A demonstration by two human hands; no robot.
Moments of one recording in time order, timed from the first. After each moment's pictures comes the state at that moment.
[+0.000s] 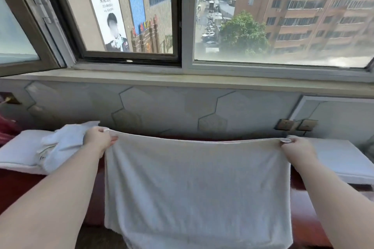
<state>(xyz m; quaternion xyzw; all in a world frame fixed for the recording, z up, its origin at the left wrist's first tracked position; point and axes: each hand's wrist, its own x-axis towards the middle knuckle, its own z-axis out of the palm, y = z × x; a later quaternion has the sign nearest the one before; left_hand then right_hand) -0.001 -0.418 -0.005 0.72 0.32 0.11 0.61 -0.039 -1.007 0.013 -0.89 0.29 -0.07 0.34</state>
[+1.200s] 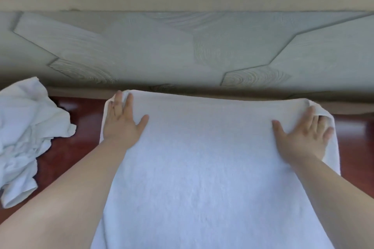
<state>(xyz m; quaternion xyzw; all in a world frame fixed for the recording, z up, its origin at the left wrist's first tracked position) 0.212 -0.450 -0.282 0.99 0.08 -0.13 0.02 0.186 -0.956 -0.297 -0.97 0.23 0.03 0.06</state>
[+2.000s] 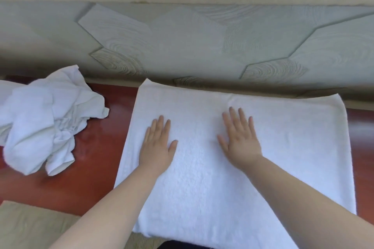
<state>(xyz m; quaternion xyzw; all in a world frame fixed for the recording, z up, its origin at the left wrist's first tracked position) 0.083 -0.480 -0.276 0.98 0.00 -0.16 0.10 0.129 -0.773 -0.258 -0.97 -0.13 0.15 0.12</state>
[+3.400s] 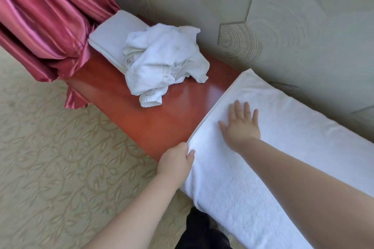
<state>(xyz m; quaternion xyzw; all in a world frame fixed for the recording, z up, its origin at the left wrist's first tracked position) -0.090 -0.388 -0.230 0.88 0.35 -0.14 0.28 0.112 -0.519 -0.264 -0.93 -0.29 0.22 -0.02</state>
